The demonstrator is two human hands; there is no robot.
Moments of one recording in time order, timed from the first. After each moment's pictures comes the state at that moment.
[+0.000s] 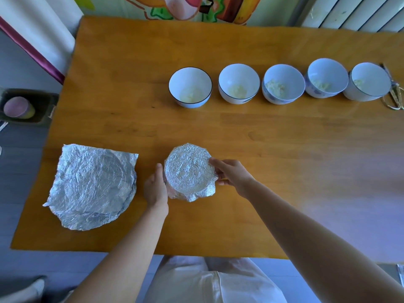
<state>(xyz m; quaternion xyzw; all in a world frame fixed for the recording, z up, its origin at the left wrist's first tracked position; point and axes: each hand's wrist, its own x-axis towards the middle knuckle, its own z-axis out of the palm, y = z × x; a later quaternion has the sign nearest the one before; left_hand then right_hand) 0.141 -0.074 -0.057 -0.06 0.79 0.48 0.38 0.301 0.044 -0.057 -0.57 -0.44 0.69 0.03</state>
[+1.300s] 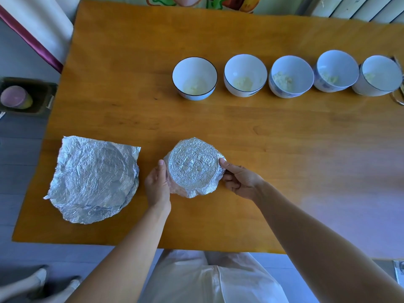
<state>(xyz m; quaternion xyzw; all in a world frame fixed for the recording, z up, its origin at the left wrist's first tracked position) 0.138 -0.090 -0.077 0.00 0.70 0.59 0.39 0.315 0.034 -0.072 -0.53 -0.17 0.83 0.09</state>
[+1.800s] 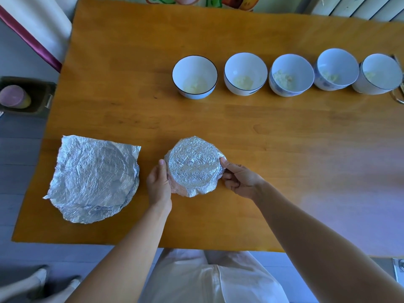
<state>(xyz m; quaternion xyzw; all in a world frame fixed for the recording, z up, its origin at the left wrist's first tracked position) 0.139 -0.086 -0.075 0.00 0.70 0.59 0.41 0.316 0.031 -0.082 -0.51 -0.18 0.84 0.09</state>
